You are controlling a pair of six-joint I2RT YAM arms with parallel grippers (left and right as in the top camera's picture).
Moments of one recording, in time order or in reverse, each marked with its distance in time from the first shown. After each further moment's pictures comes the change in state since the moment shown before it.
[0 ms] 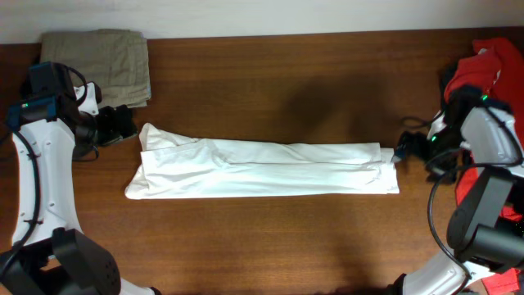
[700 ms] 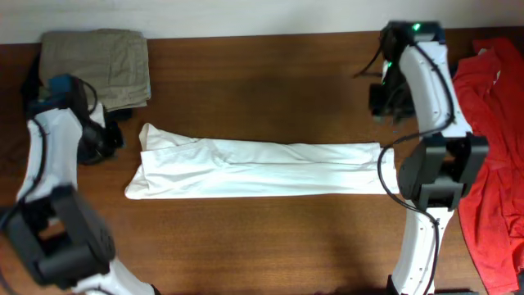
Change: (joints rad) left arm 0.019 0.179 -0.020 0.015 -0.115 0.003; right arm 0.336 0.418 0.945 -0.547 0.283 0.052
